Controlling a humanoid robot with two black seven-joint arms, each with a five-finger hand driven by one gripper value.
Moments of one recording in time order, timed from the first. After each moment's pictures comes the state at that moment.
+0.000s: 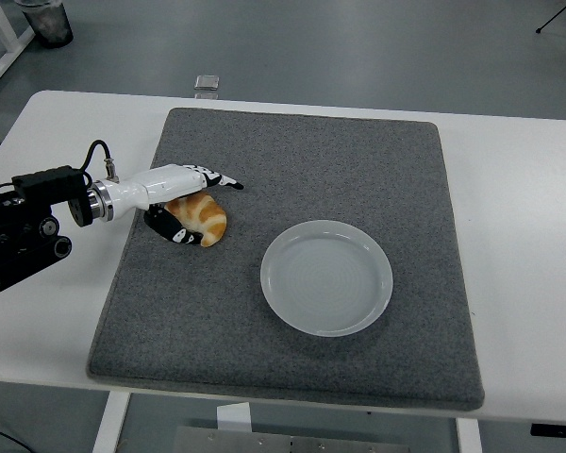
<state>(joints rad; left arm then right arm) -0.81 0.63 -0.33 -1.09 1.54 0.03 -0.40 0.05 0.00 -0.10 0.14 0.06 0.00 -0.01</state>
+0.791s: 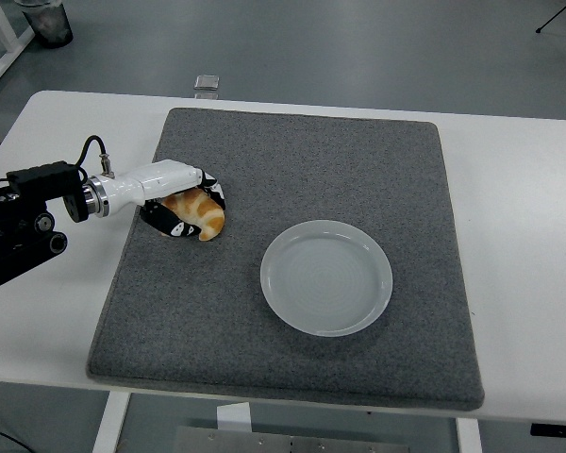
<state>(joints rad) -0.82 0.65 -0.34 -1.09 1.54 0.04 -0.41 0.05 0.00 -0.10 0.14 0.06 0.00 -0.01</state>
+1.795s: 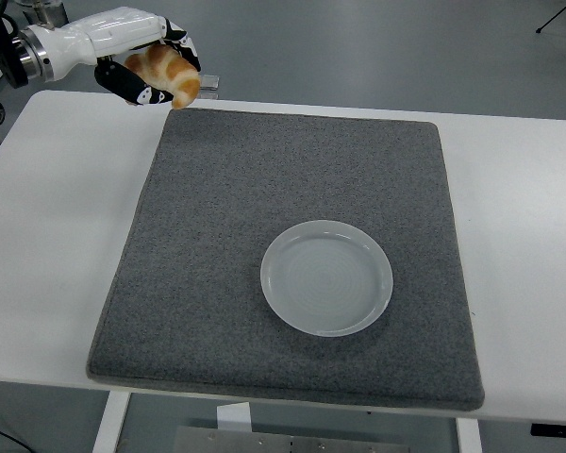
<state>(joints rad) -1.16 0.81 -0.35 -1.13 1.45 -0.05 -0.42 0.05 0.00 -0.10 0.14 0.06 0.00 -0.01</state>
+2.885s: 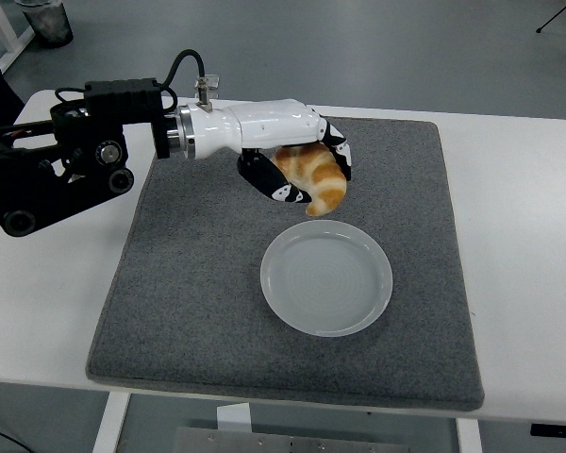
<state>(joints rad) -1.10 0.53 -0.33 -1.35 1.53 -0.09 -0.41 0.05 0.00 -0.10 0.14 0.06 0.00 -0.01</state>
